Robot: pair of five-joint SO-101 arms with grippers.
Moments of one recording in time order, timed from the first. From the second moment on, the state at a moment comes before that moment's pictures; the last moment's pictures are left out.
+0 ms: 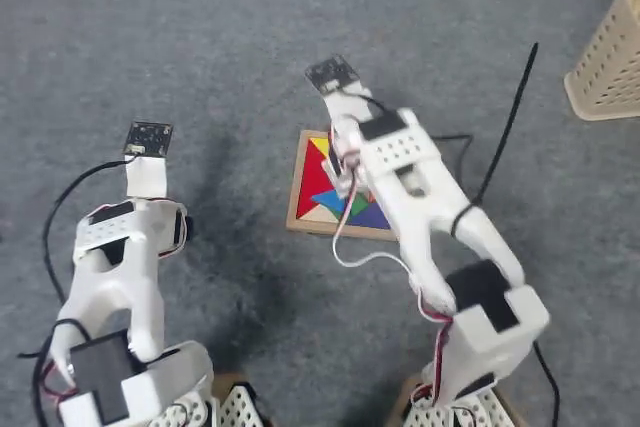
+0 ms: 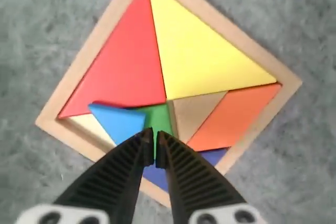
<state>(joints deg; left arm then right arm) -26.0 -11.9 57.8 39.8 -17.4 -26.7 10.4 10.8 60.5 5.8</state>
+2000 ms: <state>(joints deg) -26.0 -11.9 57.8 39.8 -17.4 -28.7 15.3 8.5 62.9 5.1</state>
